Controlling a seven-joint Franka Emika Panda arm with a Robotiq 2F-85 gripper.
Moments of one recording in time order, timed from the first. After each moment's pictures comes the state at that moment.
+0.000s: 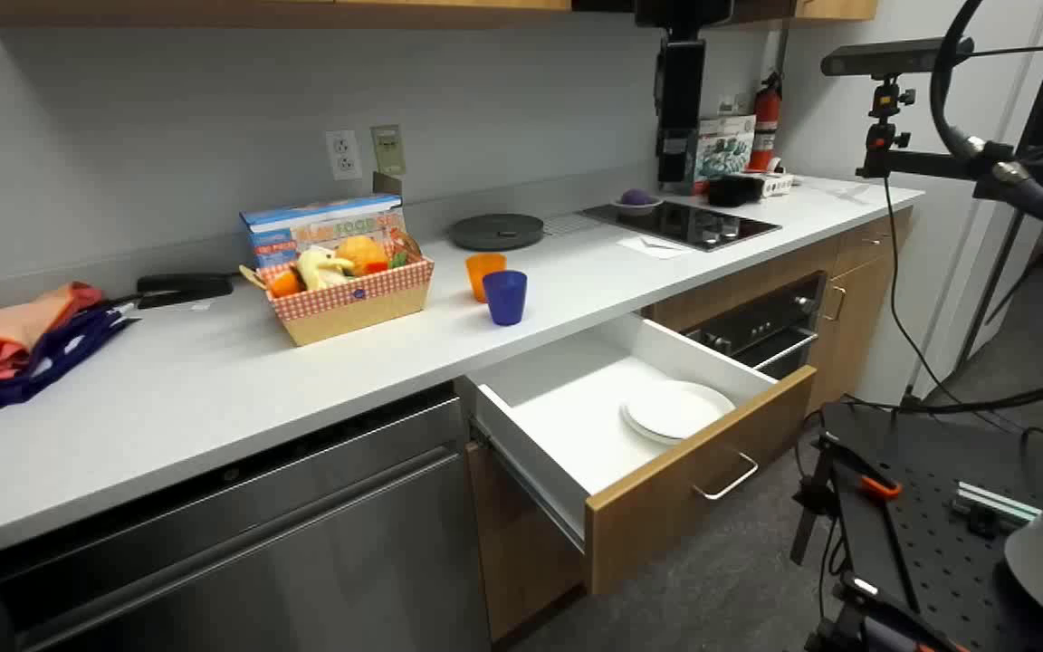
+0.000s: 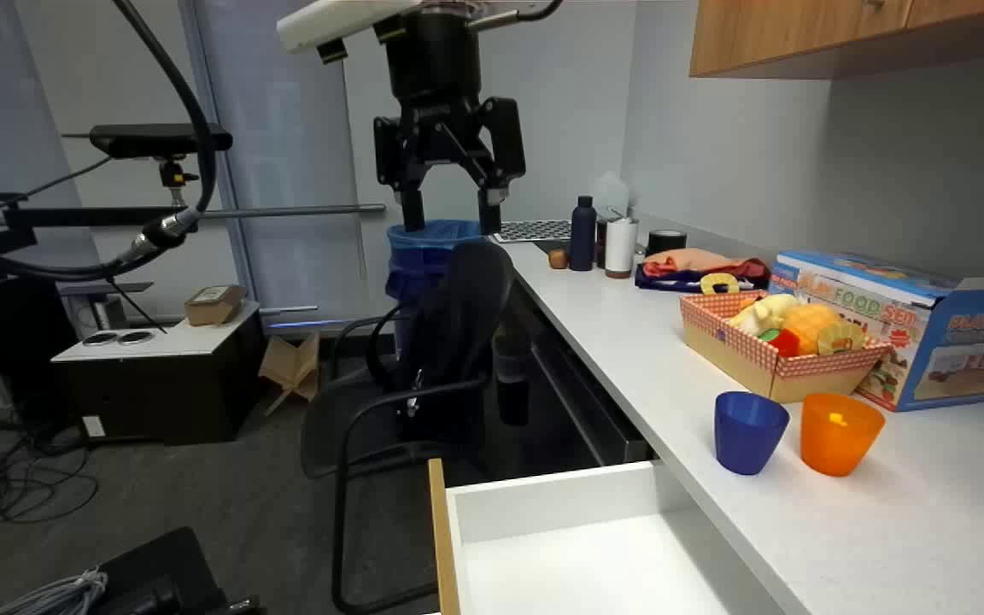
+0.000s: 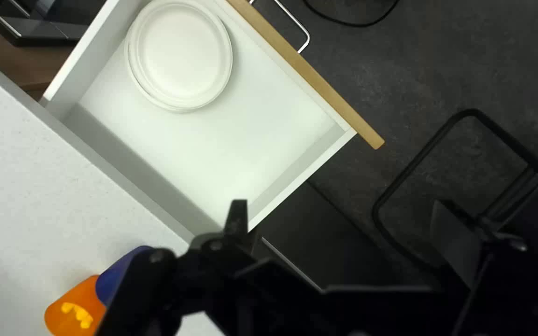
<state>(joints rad) 0.00 -0.41 0.00 -2.24 -0.09 1.85 -0.15</state>
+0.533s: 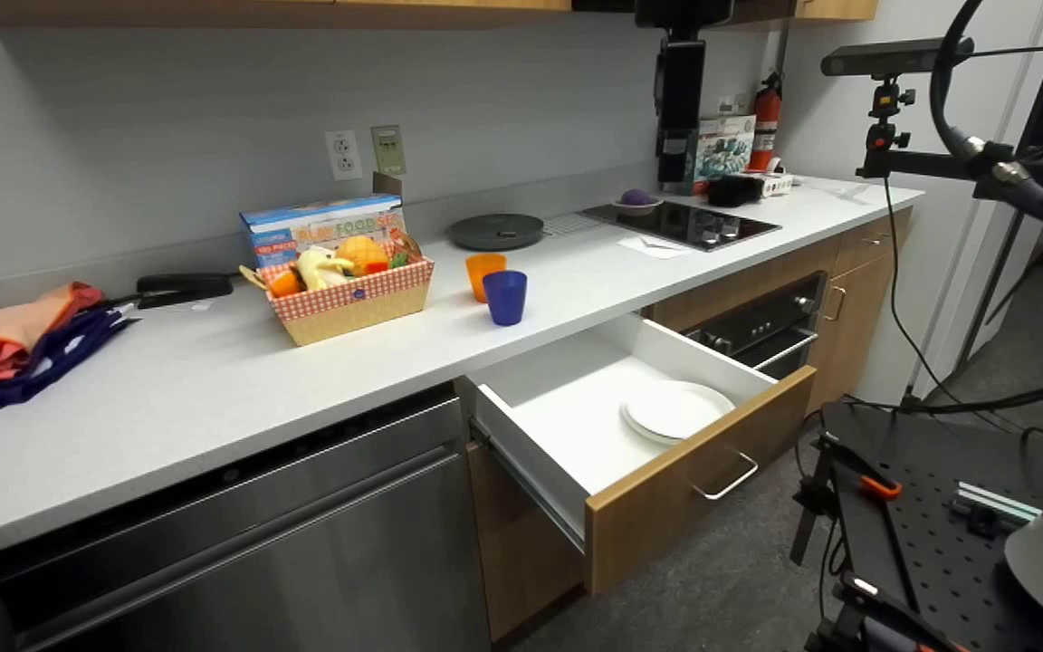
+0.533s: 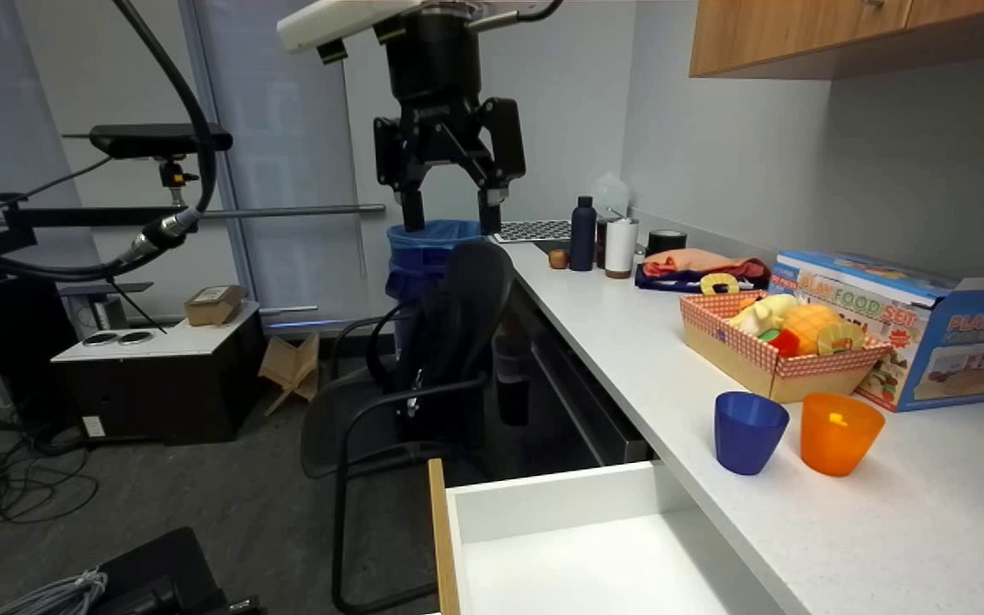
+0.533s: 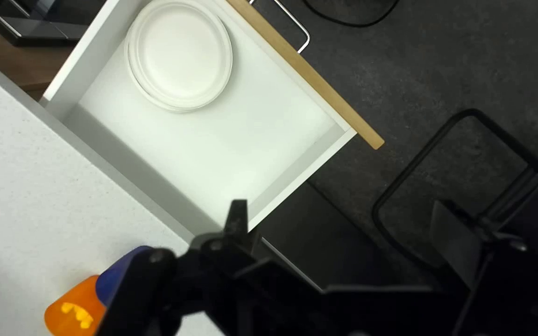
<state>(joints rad) 0.00 -0.41 0.00 -2.24 -0.09 1.85 -0.15</state>
